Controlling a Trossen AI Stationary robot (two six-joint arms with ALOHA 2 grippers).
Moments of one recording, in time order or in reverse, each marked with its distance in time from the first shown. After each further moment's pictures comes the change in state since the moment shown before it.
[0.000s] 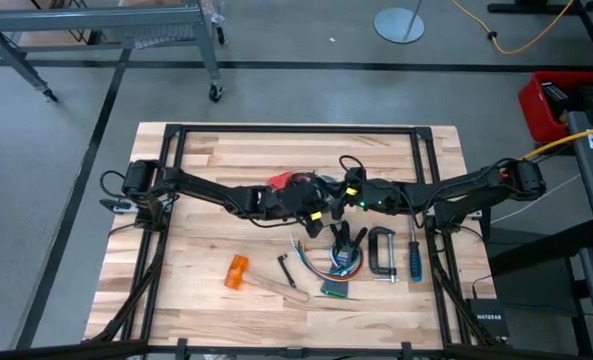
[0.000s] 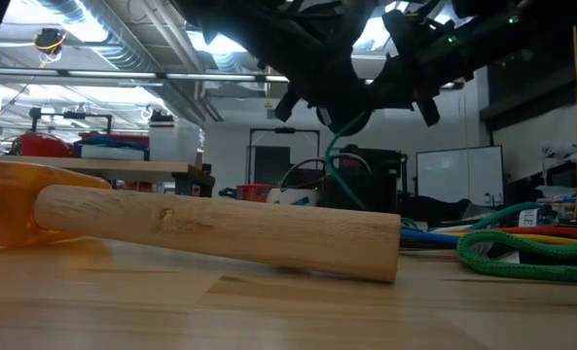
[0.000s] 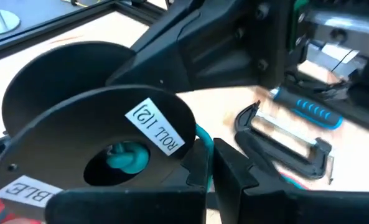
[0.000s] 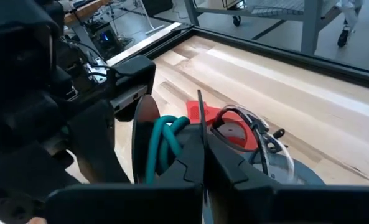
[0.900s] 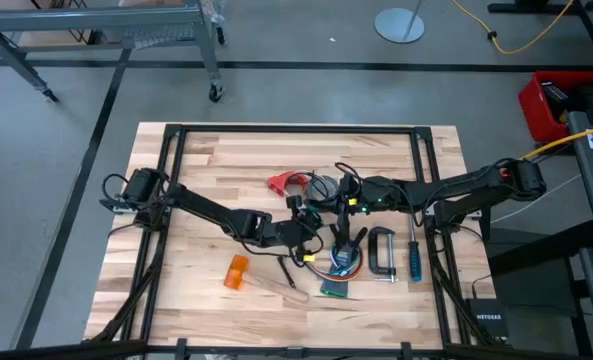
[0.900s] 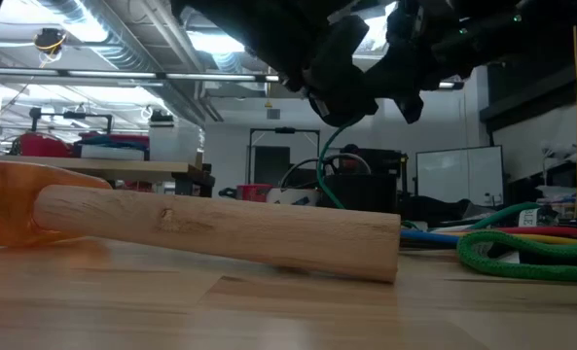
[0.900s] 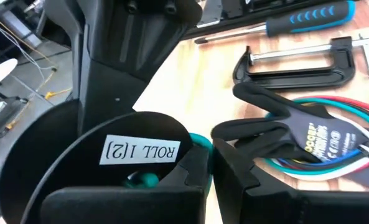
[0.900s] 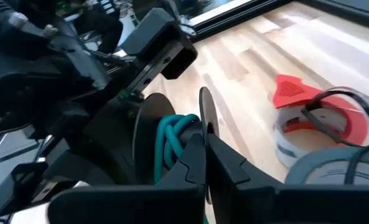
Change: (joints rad) left arm -0.139 0.040 -0.002 -0.036 -0.246 0.520; right arm 0.000 -0.002 0.002 0.018 -0.408 -0.130
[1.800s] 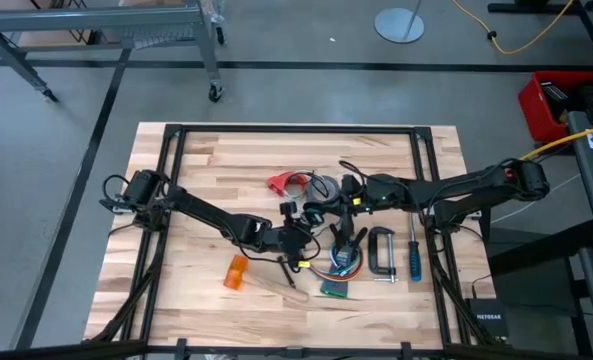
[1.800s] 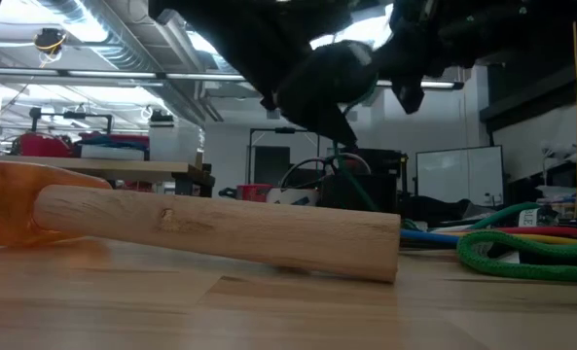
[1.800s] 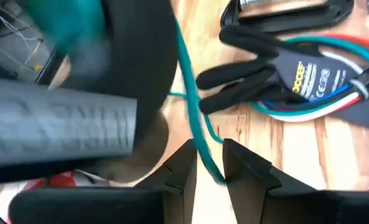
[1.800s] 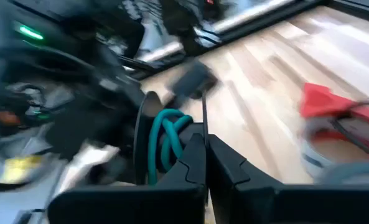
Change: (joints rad) left arm -0.026 0.003 -0.008 -0.143 -0.010 -0.080; right arm 0.001 -0.039 0.003 -0.005 -0.083 0.005
